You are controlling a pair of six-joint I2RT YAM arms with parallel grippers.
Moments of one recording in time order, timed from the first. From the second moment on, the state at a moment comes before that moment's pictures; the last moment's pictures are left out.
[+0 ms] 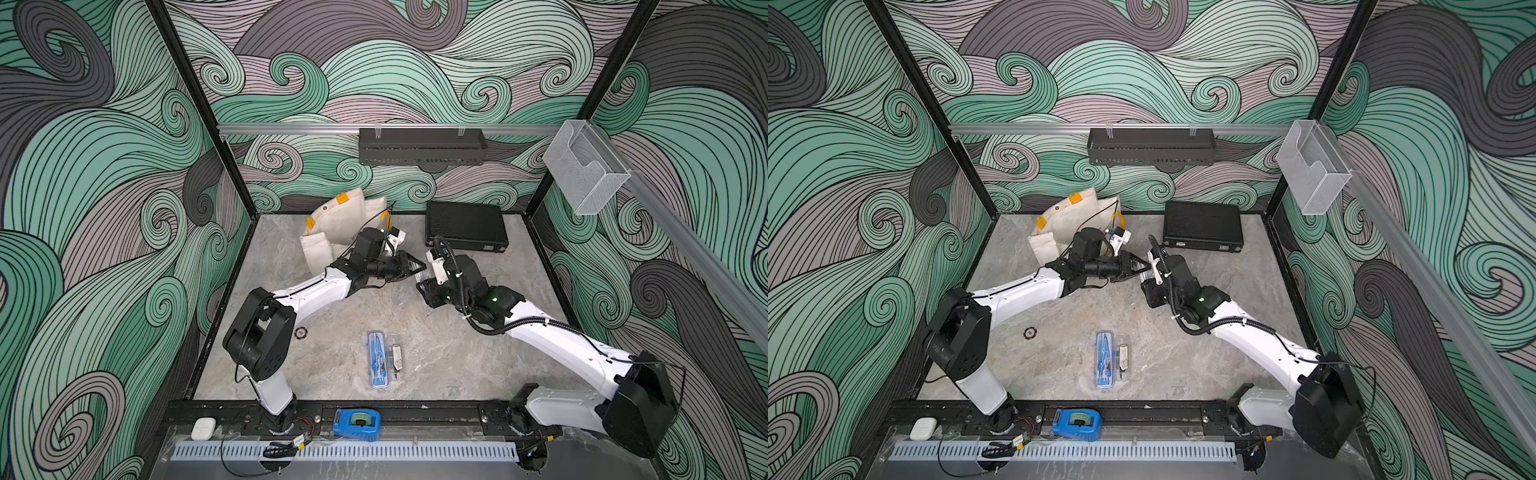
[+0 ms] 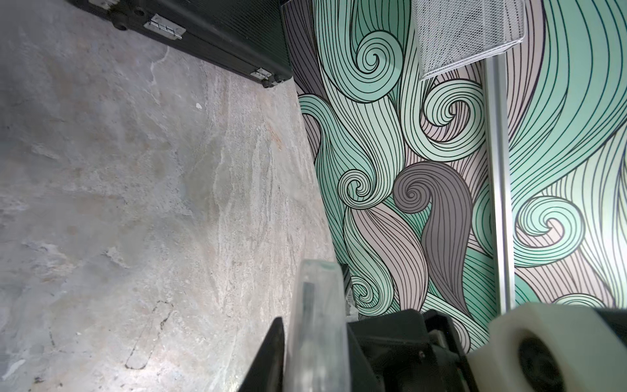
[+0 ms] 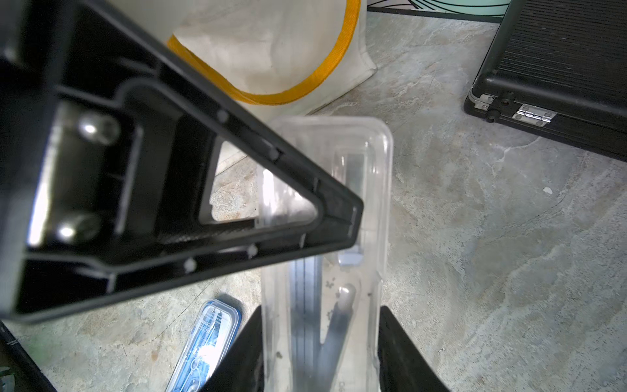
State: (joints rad) left arm -0.61 1.71 1.18 0.09 0.65 -0.90; right arm 0.70 1.26 0.94 -0.36 0.05 0.28
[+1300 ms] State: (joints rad) left arm -0.31 1.71 1.71 -0.44 0.13 -0.38; right arm 0.70 1.30 0.87 -0.38 0.01 0.27
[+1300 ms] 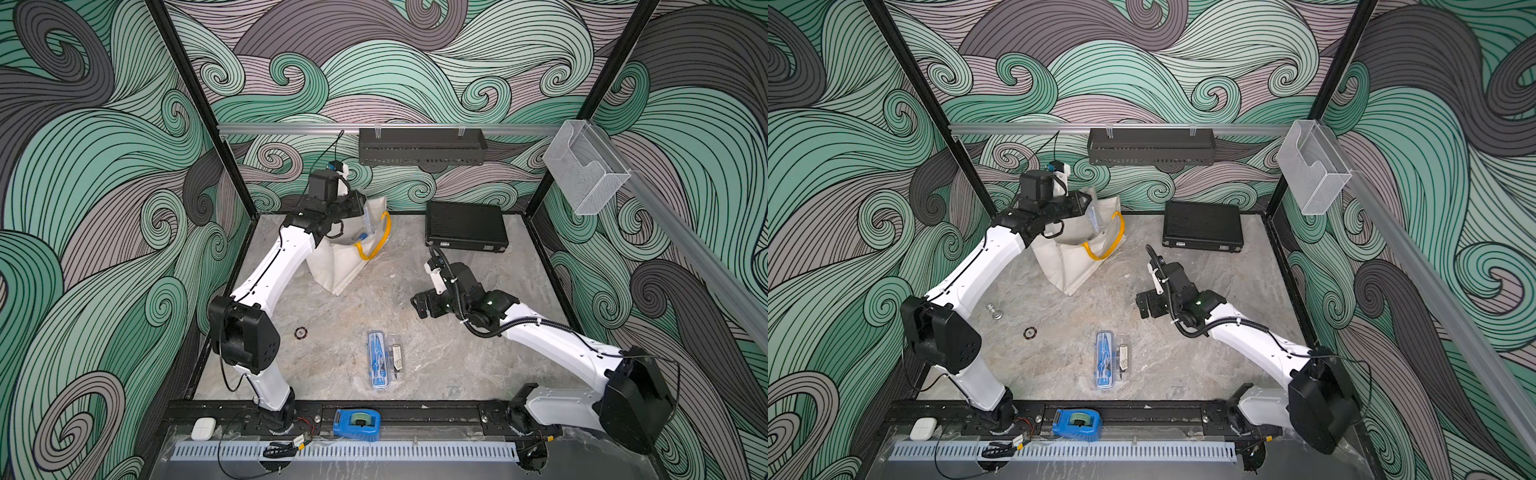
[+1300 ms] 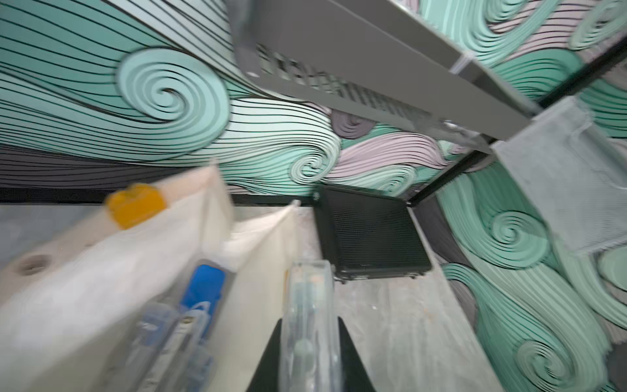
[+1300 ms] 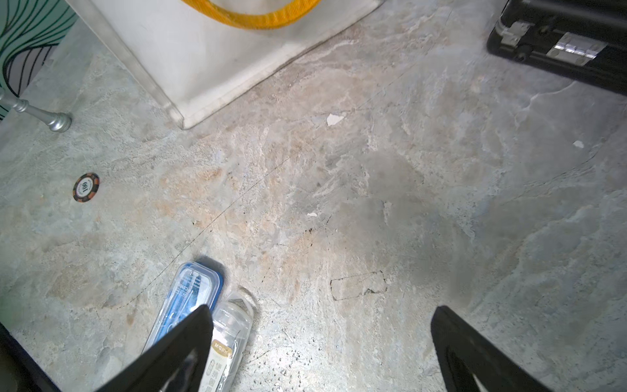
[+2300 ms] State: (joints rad) left arm -0.29 1.85 1.68 -0.59 -0.11 -0.25; right arm 0.97 1.57 0.93 -0.54 -0.09 0.30
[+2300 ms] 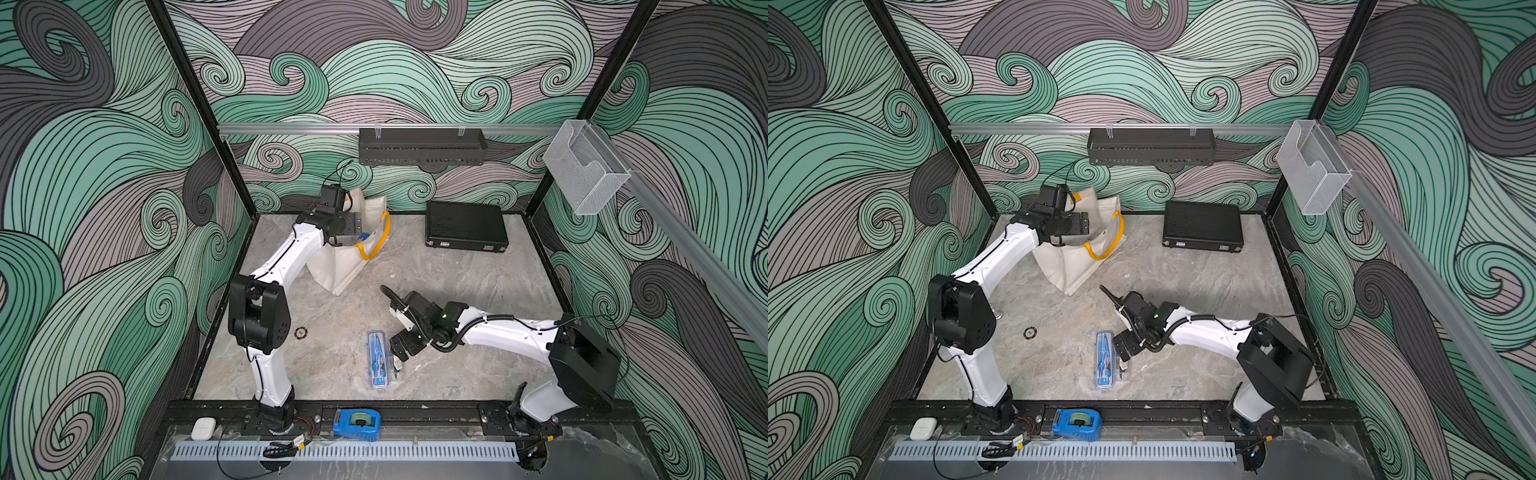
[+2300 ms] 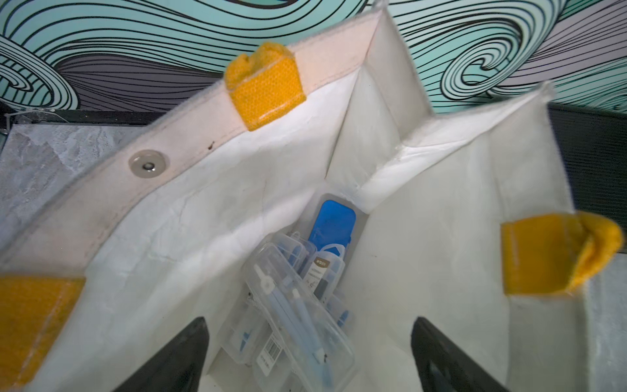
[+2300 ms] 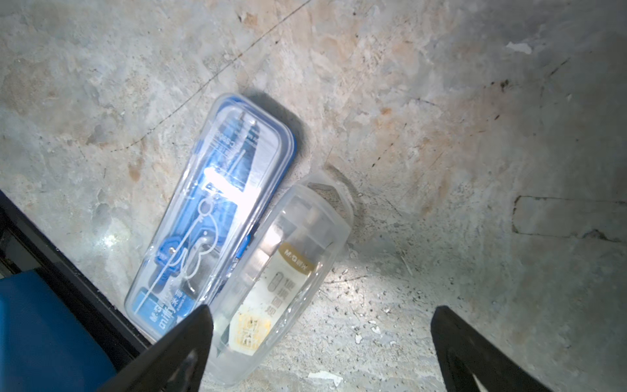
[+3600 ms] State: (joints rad) left arm -0.29 1.43 1.28 -0.40 0.09 -0.43; right arm 1.06 1.77 1.06 -0.68 -0.07 0.27
